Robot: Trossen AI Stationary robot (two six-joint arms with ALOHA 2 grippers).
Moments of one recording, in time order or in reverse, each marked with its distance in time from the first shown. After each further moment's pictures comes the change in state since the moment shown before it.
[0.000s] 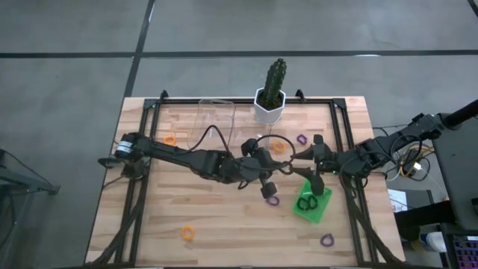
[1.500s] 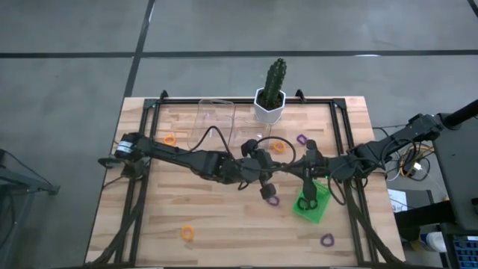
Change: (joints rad) left arm 0.000 0.000 -0.013 0.000 -0.001 0.016; right arm 0.002 0.098 0.000 0.056 -0.007 0.006
